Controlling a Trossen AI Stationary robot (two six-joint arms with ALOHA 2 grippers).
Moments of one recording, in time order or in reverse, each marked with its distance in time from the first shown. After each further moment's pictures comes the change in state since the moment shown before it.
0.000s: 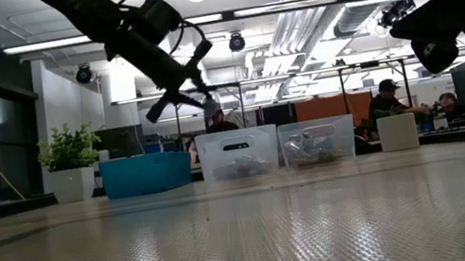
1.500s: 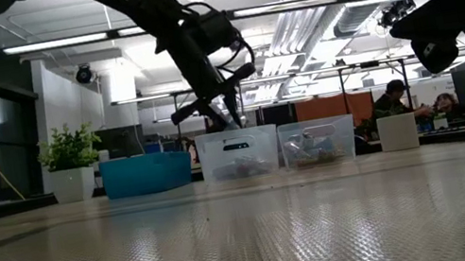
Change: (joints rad) left arm -0.069 0.370 0.506 -0.517 -0.061 0.190; right arm 0.000 0.000 0.000 0.000 0.000 0.000
